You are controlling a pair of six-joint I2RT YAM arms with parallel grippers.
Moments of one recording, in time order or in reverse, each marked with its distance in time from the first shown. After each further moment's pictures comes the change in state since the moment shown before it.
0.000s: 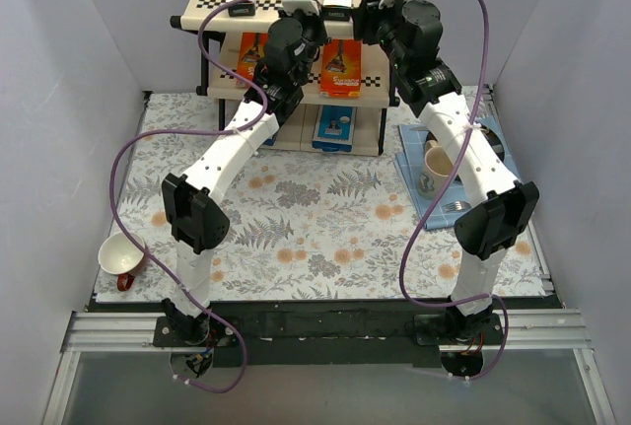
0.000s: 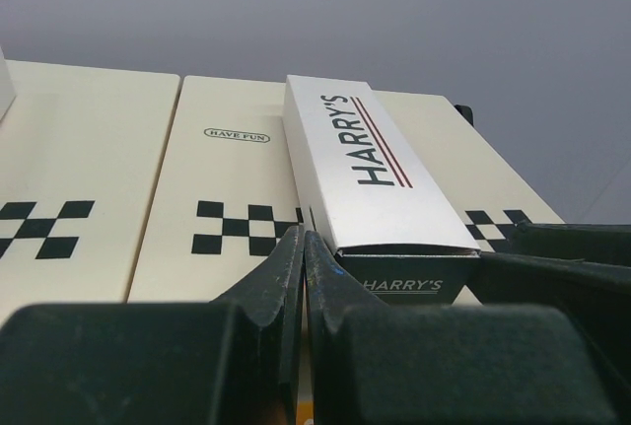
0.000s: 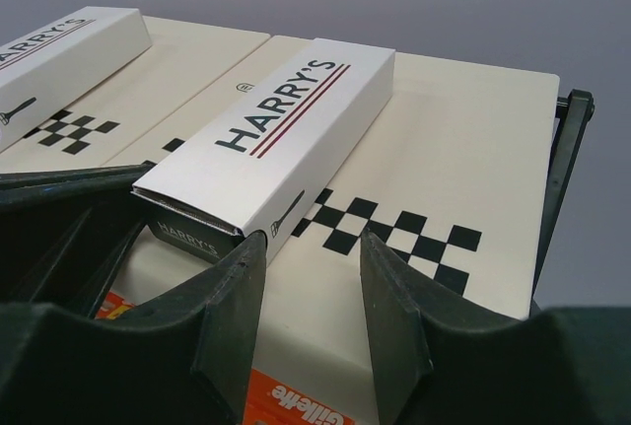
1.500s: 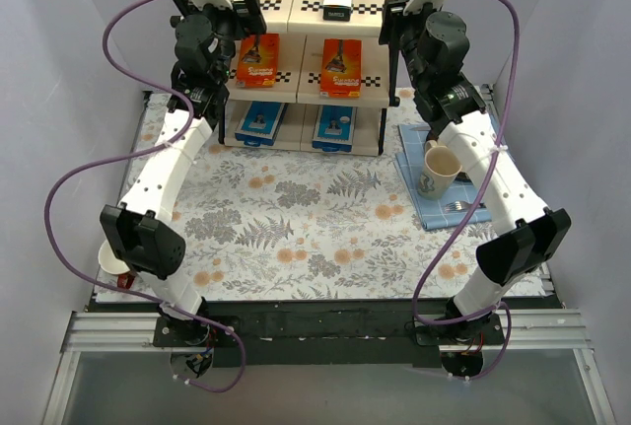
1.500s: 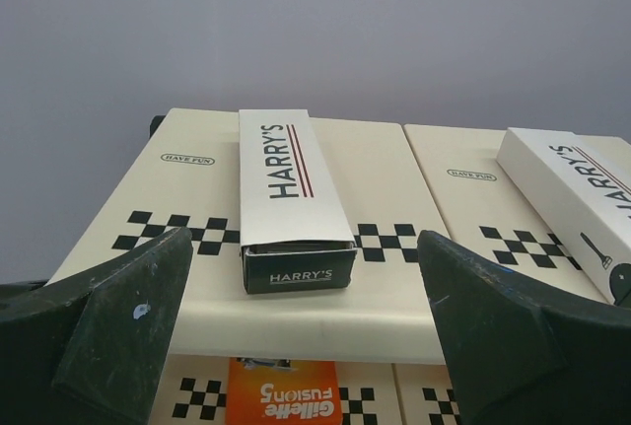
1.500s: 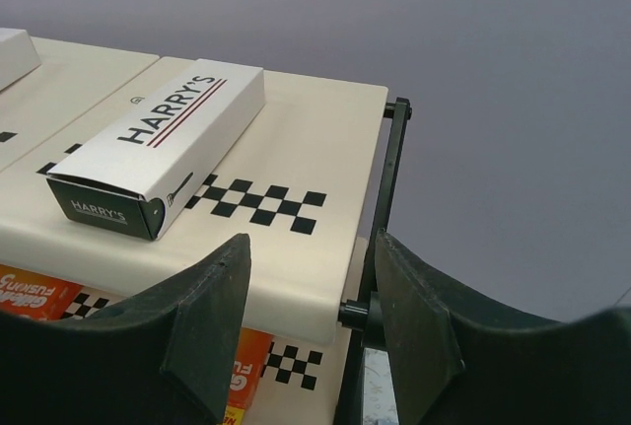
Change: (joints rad) left arm 0.283 -0.345 -0.335 0.016 0.130 0.057; right arm 0.000 -0.209 -0.197 0.045 0.225 -0.154
